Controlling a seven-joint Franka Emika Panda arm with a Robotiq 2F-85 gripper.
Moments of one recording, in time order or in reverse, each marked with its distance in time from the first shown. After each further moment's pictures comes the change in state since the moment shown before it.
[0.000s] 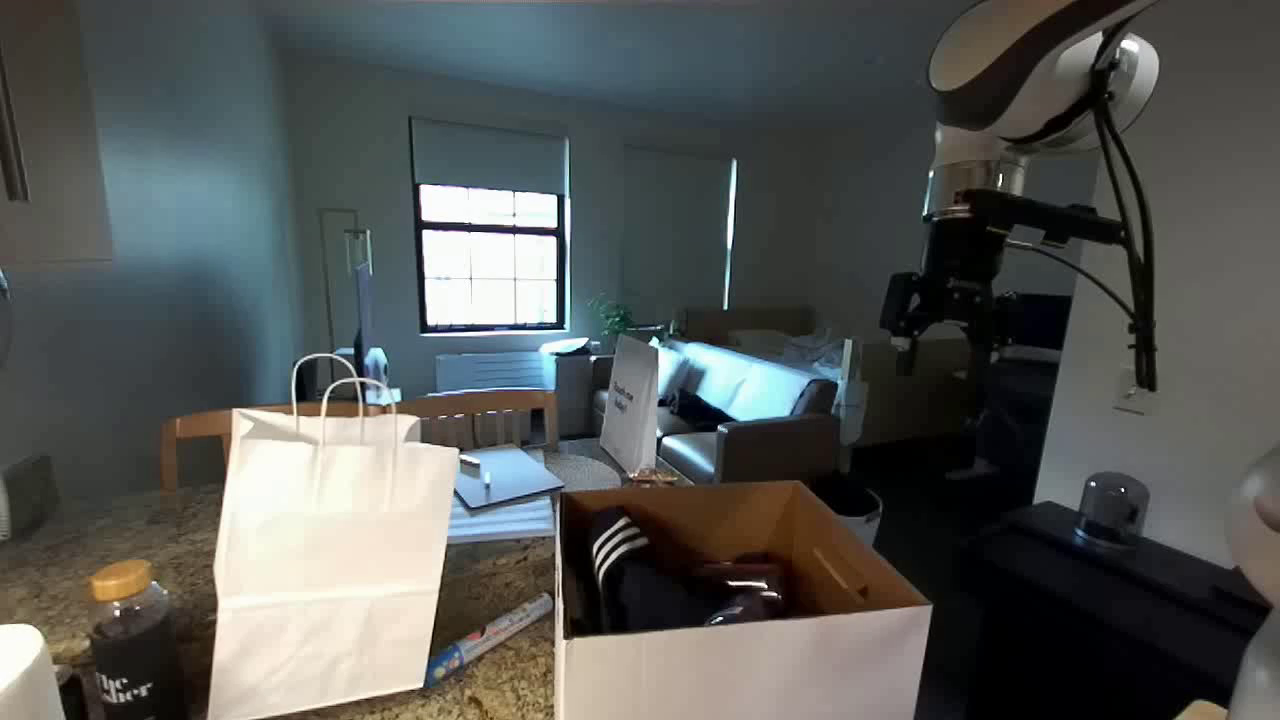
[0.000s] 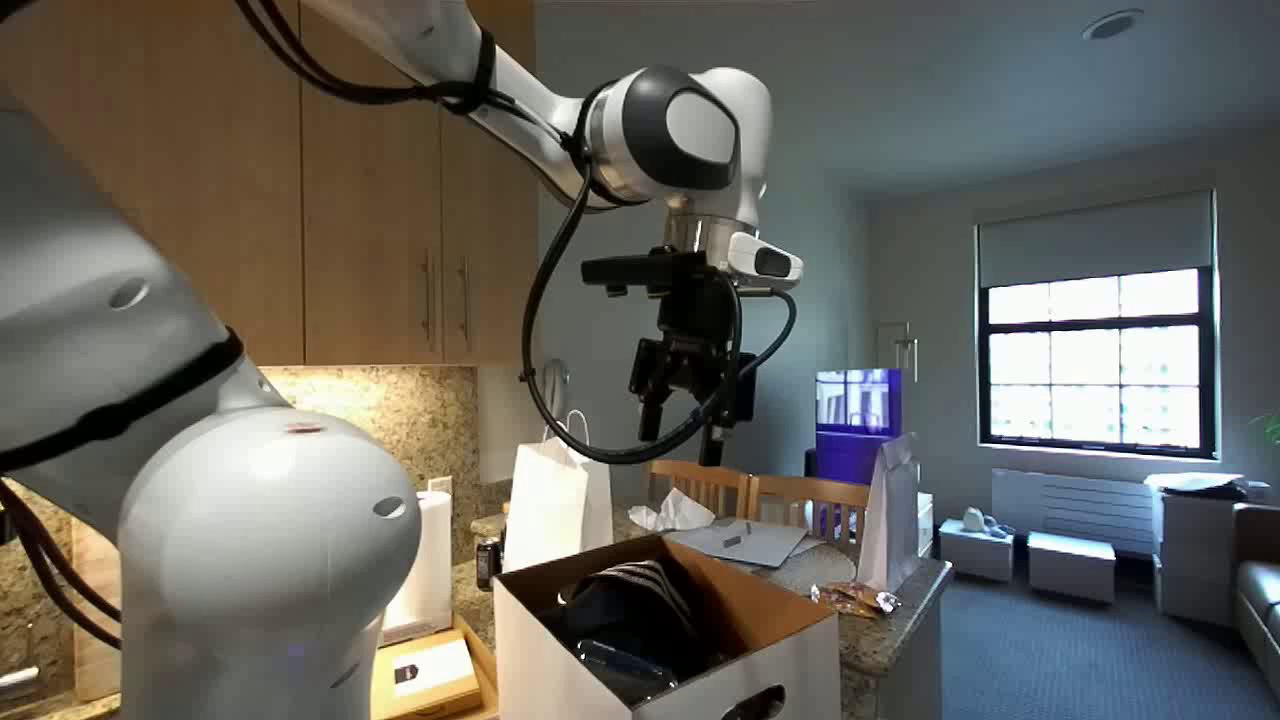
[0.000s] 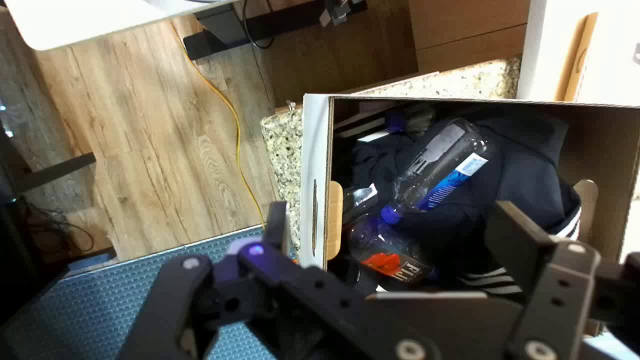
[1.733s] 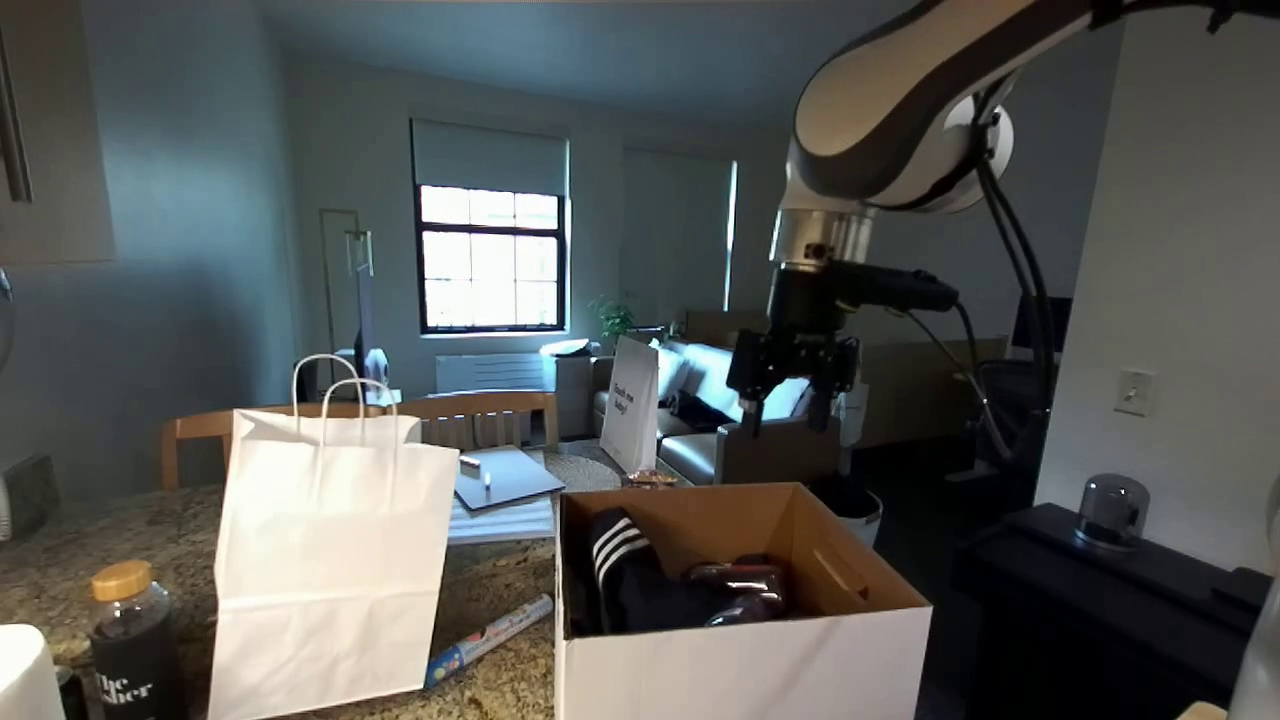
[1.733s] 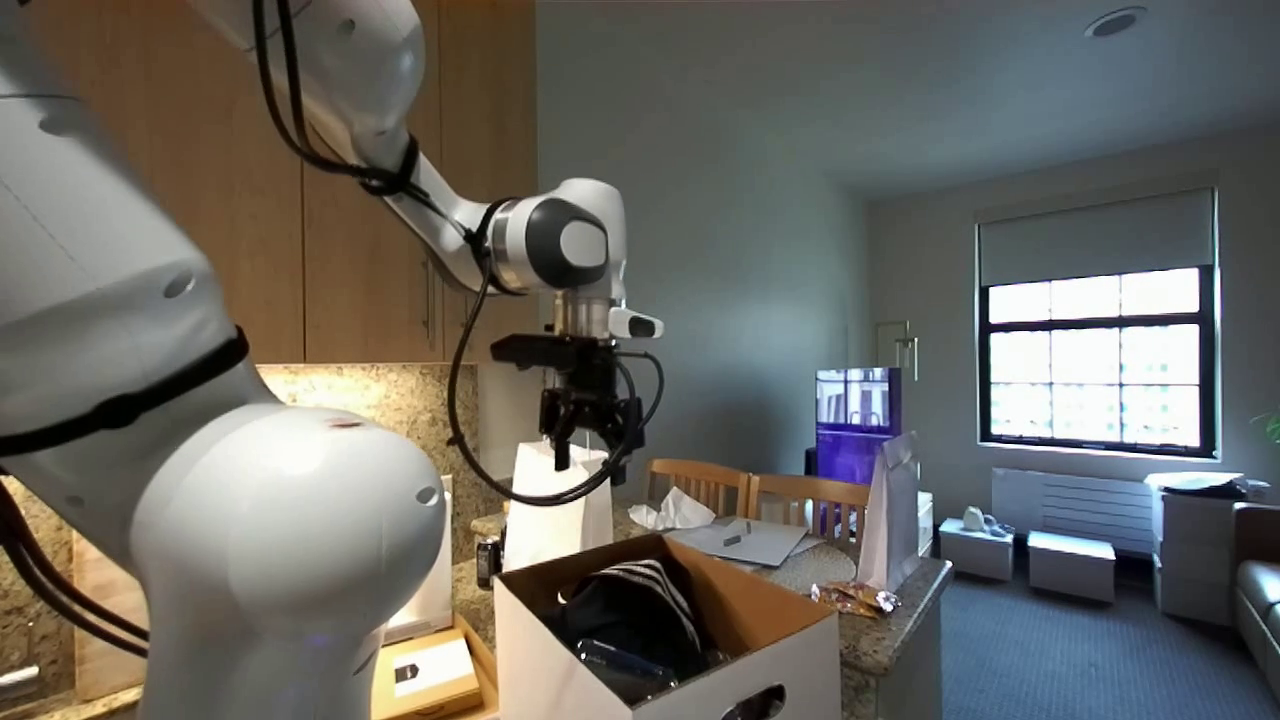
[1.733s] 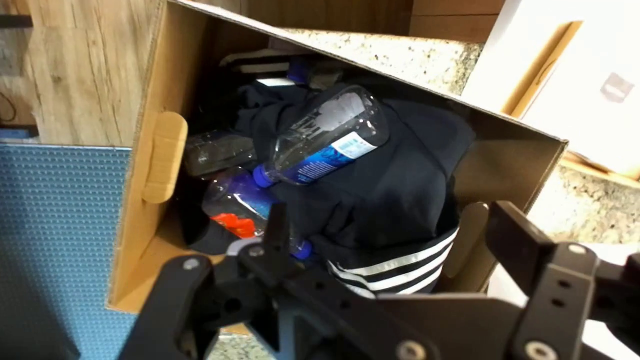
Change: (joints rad) arm 0.164 0.078 0.335 -0.117 0.145 0.370 0.056
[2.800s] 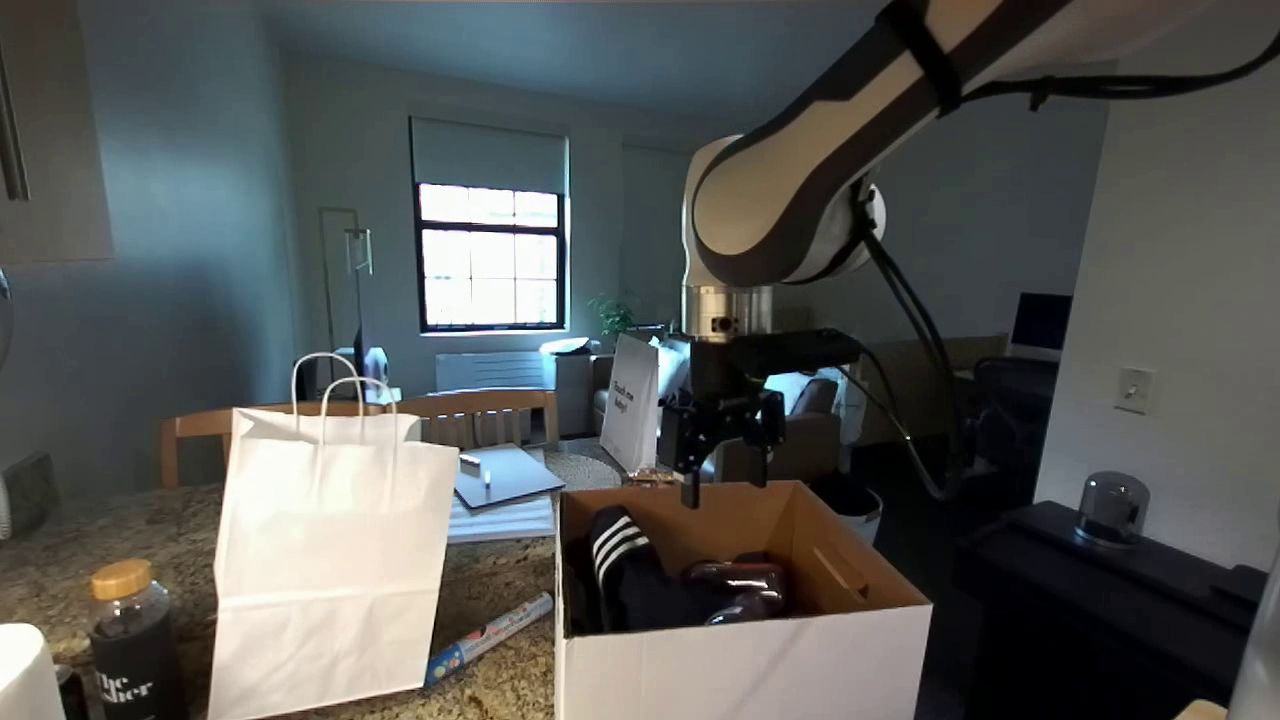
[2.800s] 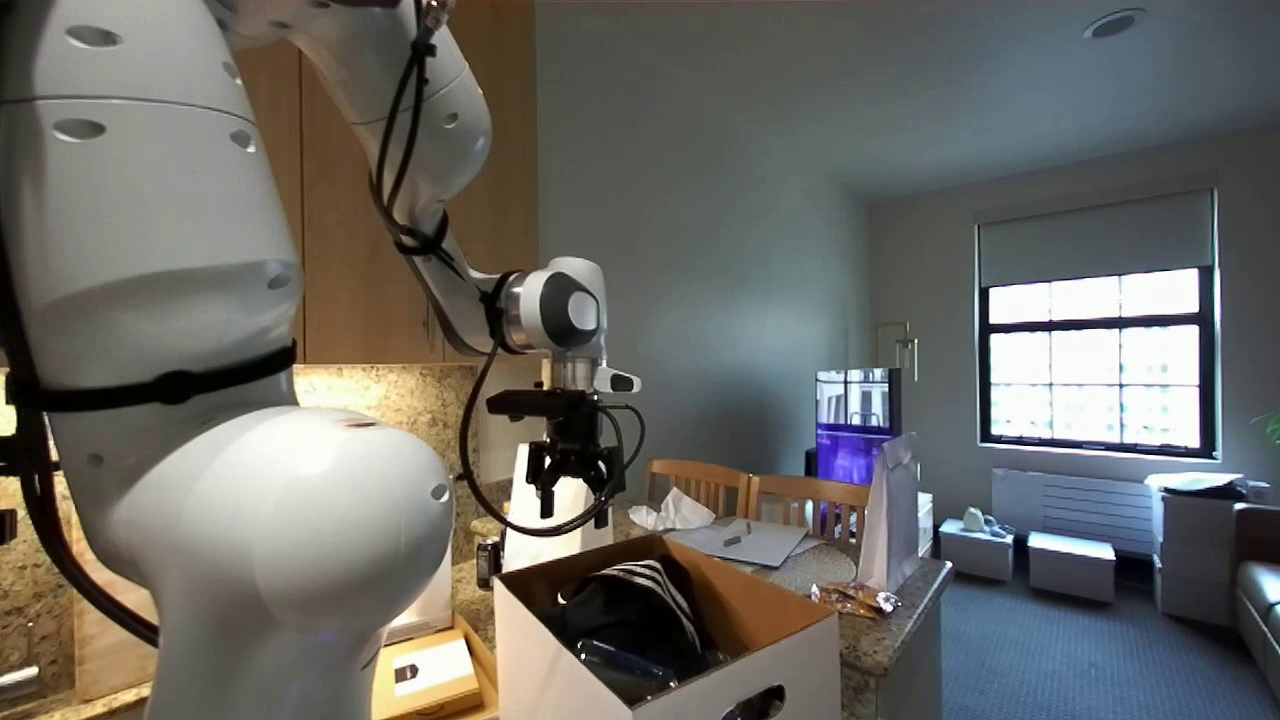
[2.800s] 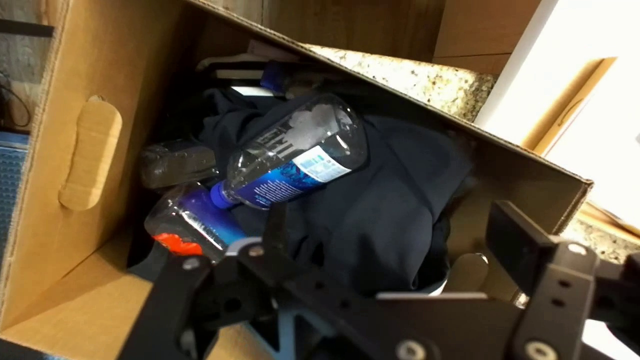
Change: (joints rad) arm 0.064 0.316 0.079 0.114 -0.090 0.083 0.118
